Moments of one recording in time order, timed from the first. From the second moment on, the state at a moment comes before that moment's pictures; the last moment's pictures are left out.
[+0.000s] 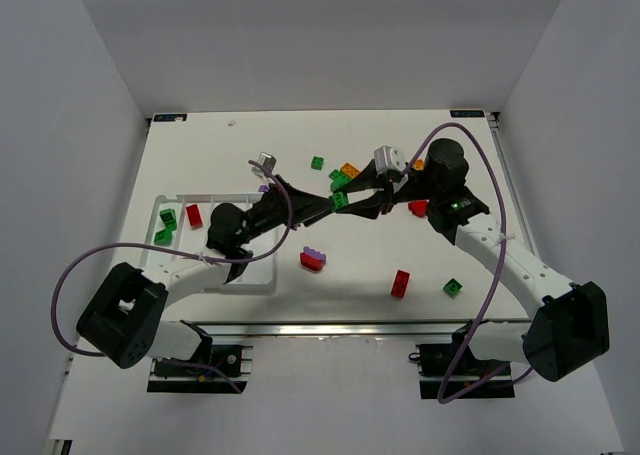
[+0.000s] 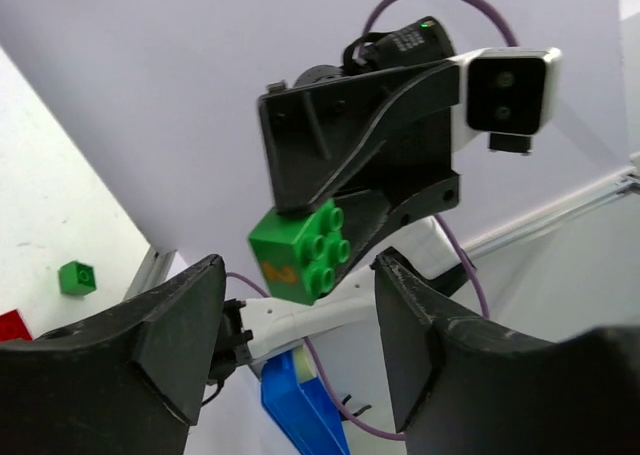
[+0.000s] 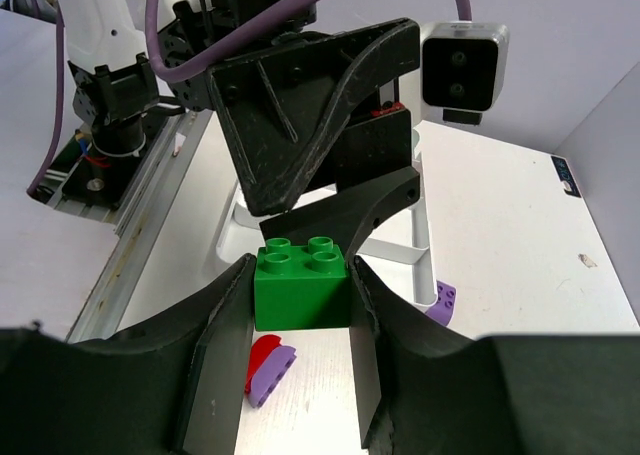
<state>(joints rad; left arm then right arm) -0.58 1.35 0.56 1.18 0.58 -1.43 0.50 1.26 1.00 0.28 -1.22 -0.26</state>
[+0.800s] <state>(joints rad) -0.59 1.40 0.56 1.31 0.58 -1.51 0.53 1.26 0.96 0.31 -1.14 -0.30</state>
